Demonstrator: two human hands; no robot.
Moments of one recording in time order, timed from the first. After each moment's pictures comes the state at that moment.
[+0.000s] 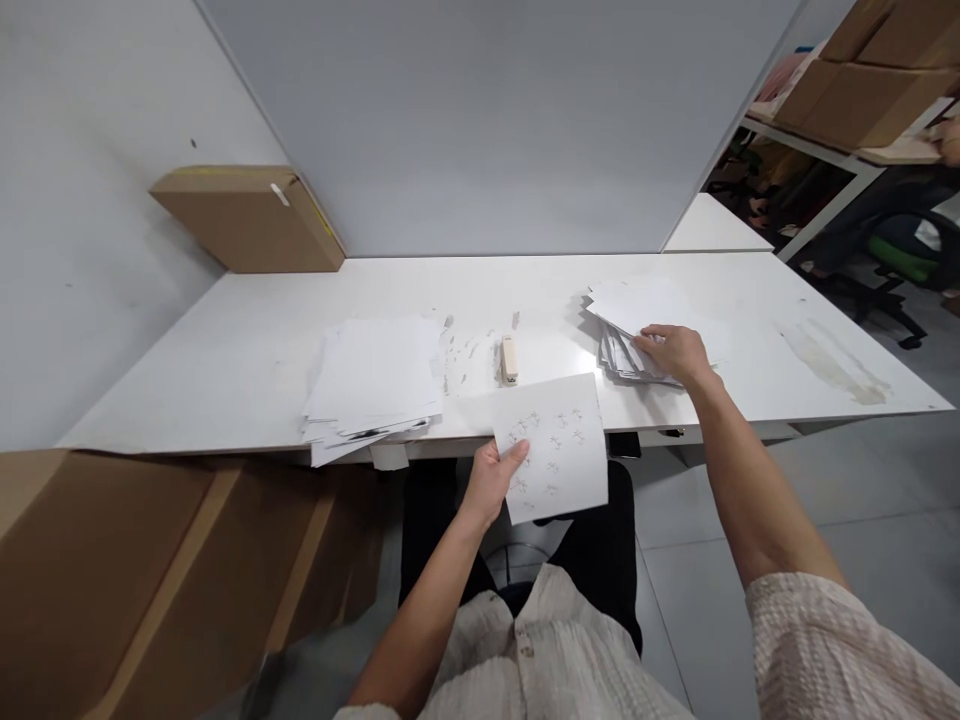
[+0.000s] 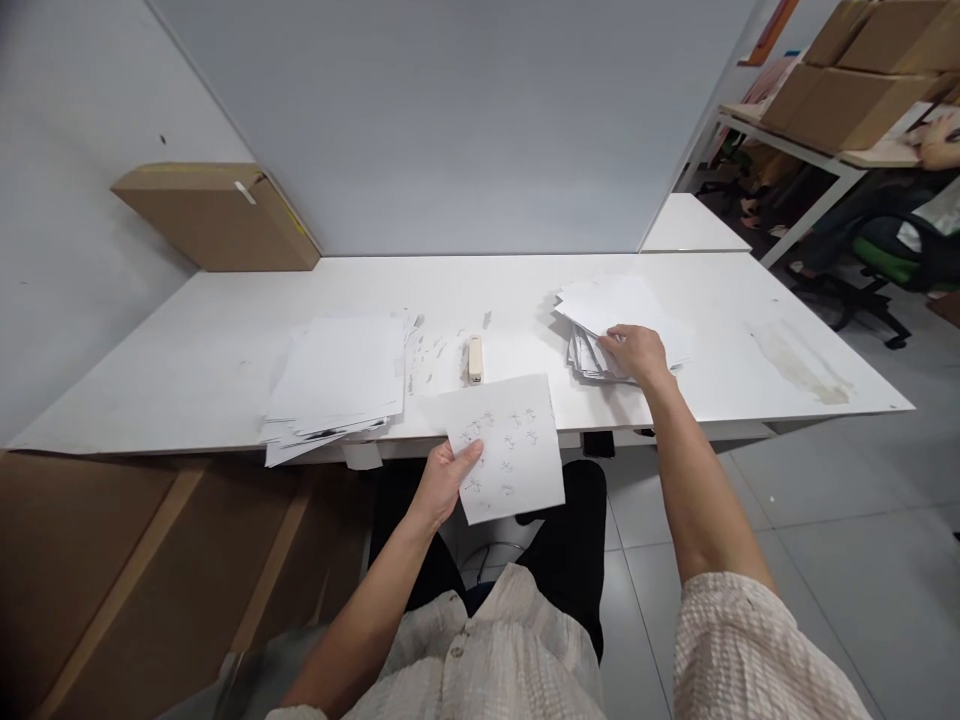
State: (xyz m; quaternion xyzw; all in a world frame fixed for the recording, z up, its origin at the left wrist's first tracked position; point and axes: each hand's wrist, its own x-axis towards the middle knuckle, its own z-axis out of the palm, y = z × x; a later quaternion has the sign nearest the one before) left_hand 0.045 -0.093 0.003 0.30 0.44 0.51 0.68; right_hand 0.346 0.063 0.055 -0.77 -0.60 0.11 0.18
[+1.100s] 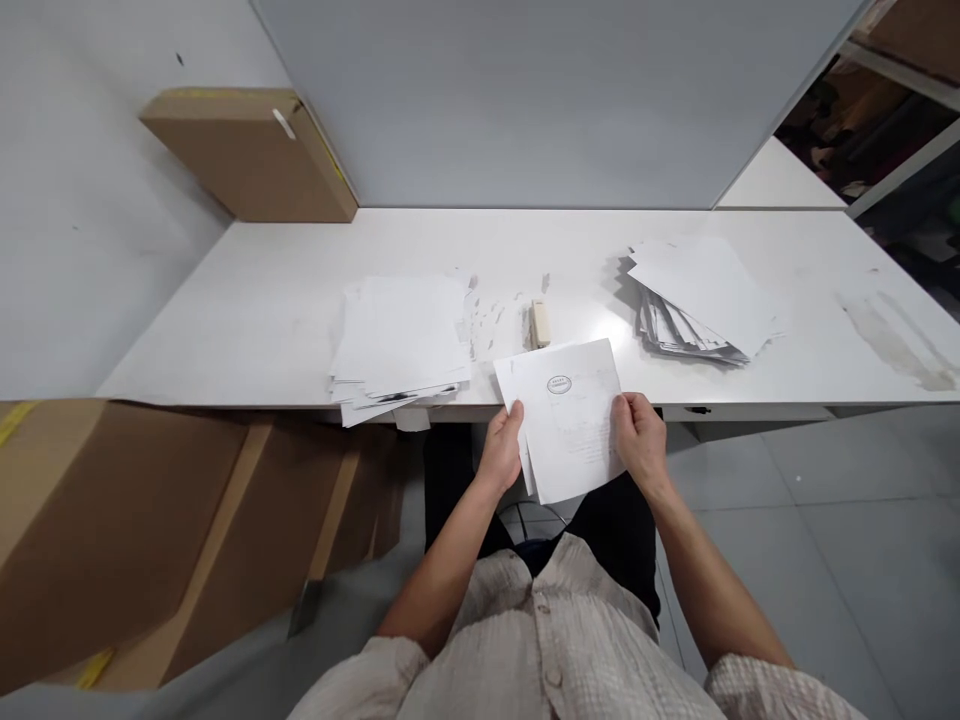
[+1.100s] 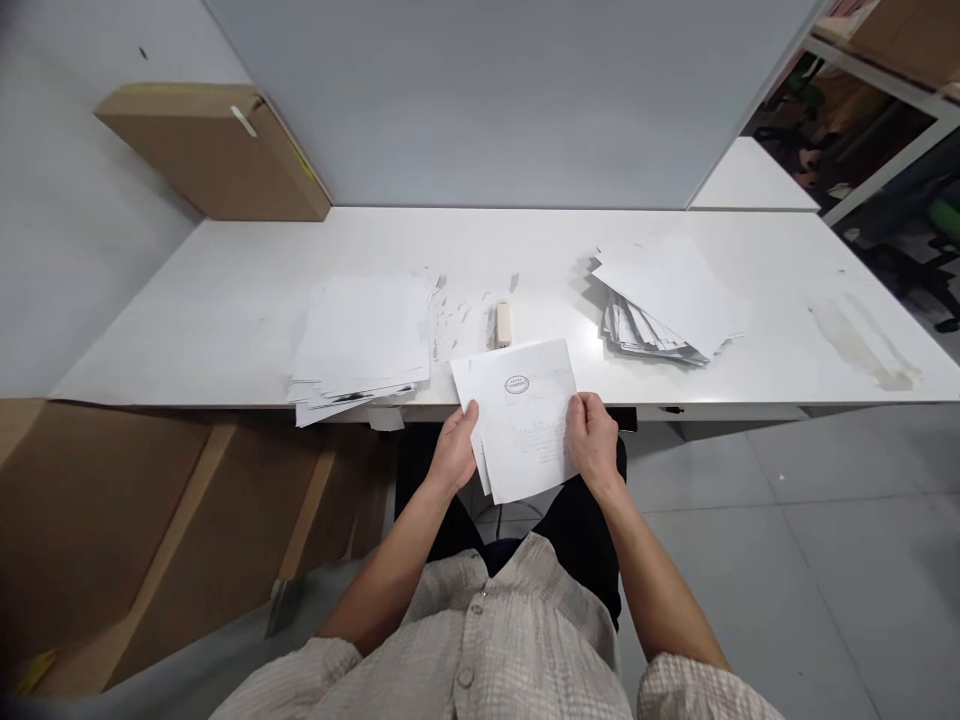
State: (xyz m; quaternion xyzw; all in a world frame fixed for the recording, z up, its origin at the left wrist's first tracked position) left_hand 0.028 -0.091 -0.013 0.16 0.40 0.57 0.70; right_hand 0.213 -0.088 -0.008 -0.71 -0.55 0.23 0.37
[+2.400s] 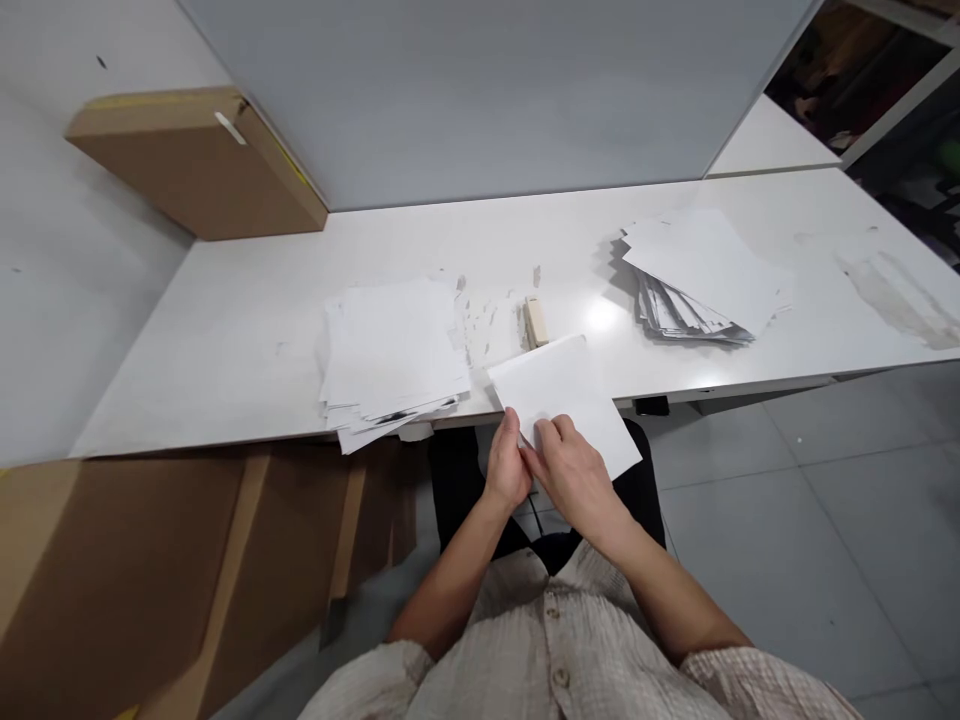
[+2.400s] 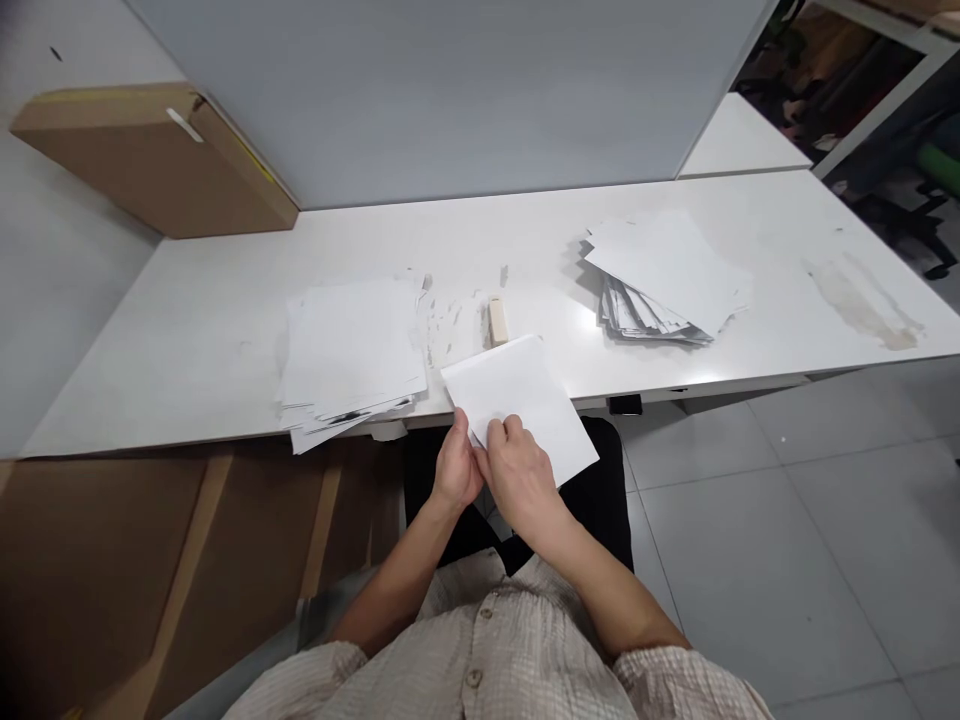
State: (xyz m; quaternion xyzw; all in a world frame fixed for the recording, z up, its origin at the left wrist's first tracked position) left_hand 0.026 -0.095 -0.006 0.12 0.38 0.58 0.71; right_hand 0.109 -0.117 0.034 -0.62 -0.77 0.13 0.08
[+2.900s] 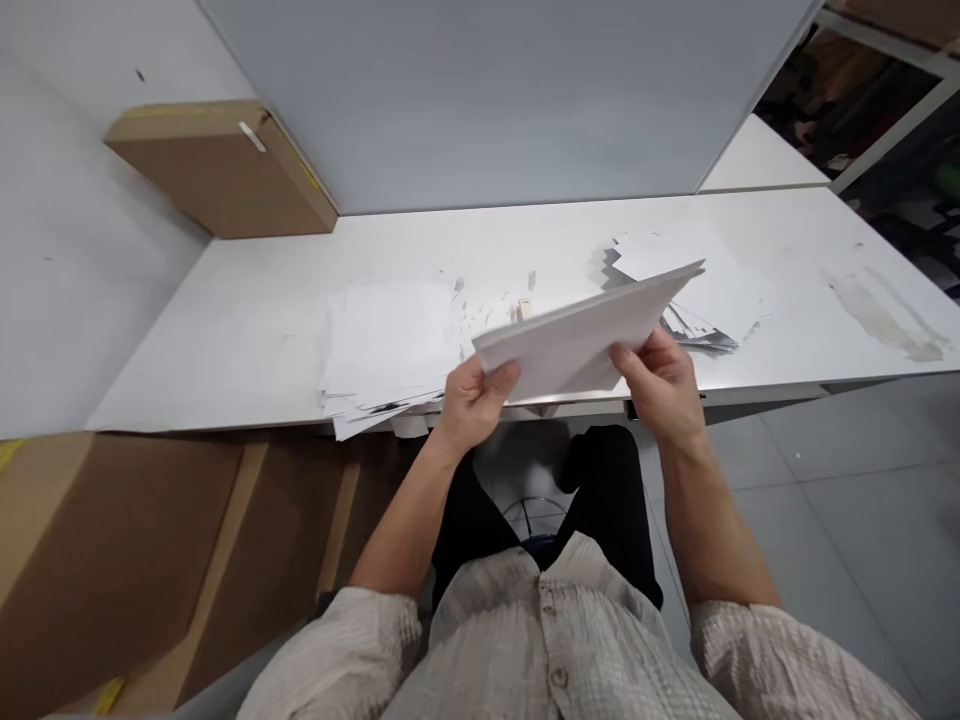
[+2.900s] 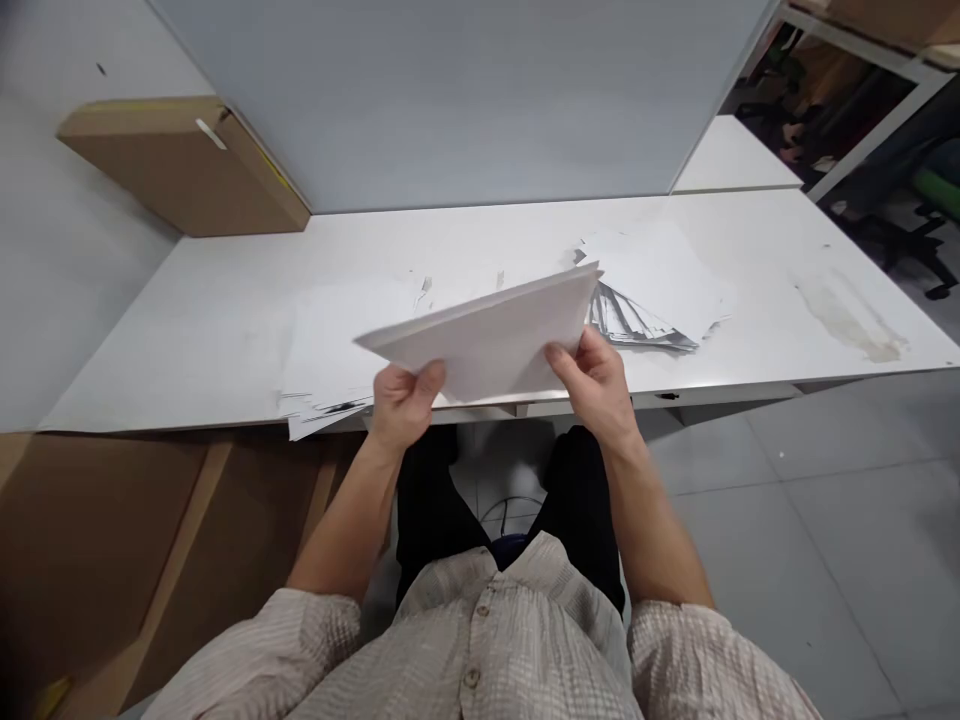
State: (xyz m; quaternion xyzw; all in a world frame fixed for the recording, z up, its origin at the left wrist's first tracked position) left_hand -0.010 -0.049 0.063 0.47 0.39 0.60 0.52; right_hand 0.205 -0.051 0.074 -0.50 -0.57 0.38 0.53
